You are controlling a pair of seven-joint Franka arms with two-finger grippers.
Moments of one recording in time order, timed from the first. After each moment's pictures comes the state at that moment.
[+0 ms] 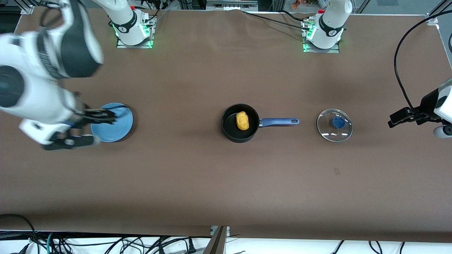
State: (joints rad) left arm 0.34 0.17 -0.29 -1.61 0.03 1.82 -0.09; right arm 0.17 0.41 -0.01 -1.19 -0.09 1.46 0.02
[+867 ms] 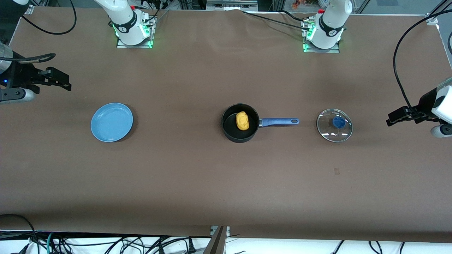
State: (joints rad) left arm 0.34 0.17 -0.29 -1.61 0.03 1.81 -0.09; right arm 0.04 0.11 0.00 -1.48 0.00 1.48 -0.10
